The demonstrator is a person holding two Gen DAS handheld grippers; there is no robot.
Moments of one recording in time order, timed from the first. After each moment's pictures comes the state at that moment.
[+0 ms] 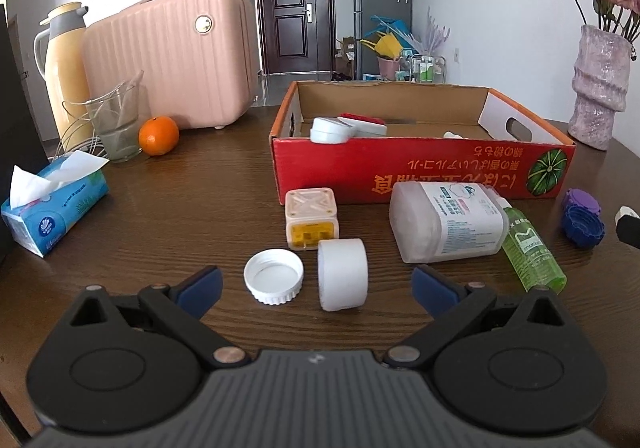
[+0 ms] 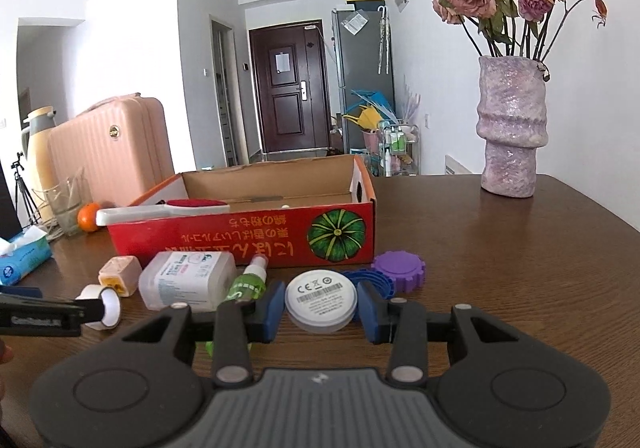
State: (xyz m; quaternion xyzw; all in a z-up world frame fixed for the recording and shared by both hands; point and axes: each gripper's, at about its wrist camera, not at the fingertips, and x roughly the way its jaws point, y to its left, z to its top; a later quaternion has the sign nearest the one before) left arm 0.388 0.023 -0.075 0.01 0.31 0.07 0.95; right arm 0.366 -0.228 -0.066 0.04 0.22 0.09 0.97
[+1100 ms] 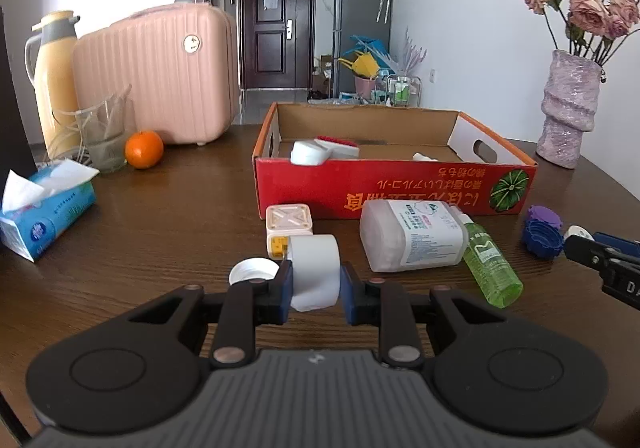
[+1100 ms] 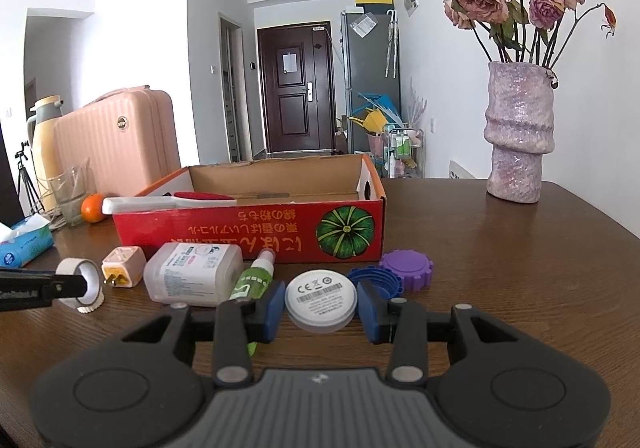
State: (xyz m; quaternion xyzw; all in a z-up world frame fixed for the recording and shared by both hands) left arm 0.362 0.024 -0.058 -0.01 0.28 0.03 0.96; right arm 0.362 -0.219 -0.070 0.03 0.21 0.09 0.97
